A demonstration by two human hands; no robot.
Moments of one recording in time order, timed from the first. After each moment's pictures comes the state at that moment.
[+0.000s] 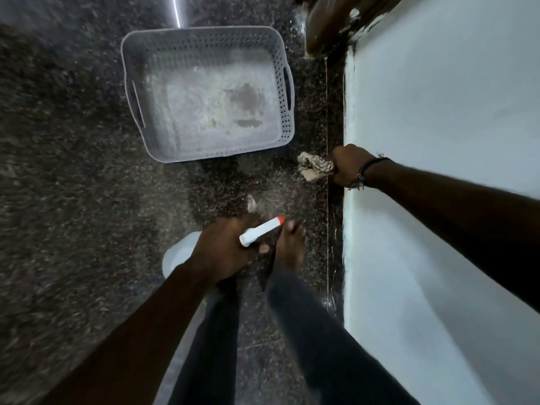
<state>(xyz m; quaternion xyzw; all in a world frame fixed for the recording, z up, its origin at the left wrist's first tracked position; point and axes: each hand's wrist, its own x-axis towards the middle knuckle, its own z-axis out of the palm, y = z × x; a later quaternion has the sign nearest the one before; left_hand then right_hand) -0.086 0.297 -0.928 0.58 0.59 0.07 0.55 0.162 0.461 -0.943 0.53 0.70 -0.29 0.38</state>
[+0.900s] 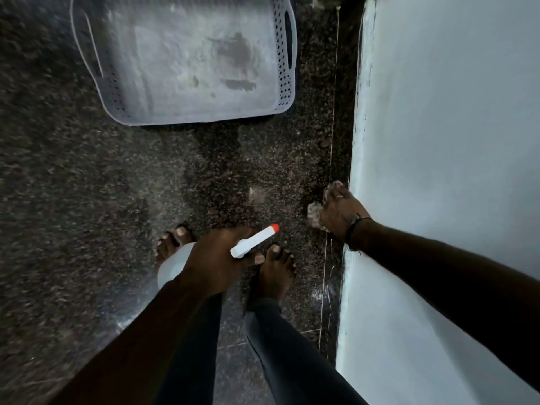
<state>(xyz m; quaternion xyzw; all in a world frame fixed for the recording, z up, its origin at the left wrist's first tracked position) -0.047 0.243 -0.986 0.51 0.60 0.08 0.62 0.214 0.326 -1.036 0.26 0.77 -0.06 0.57</state>
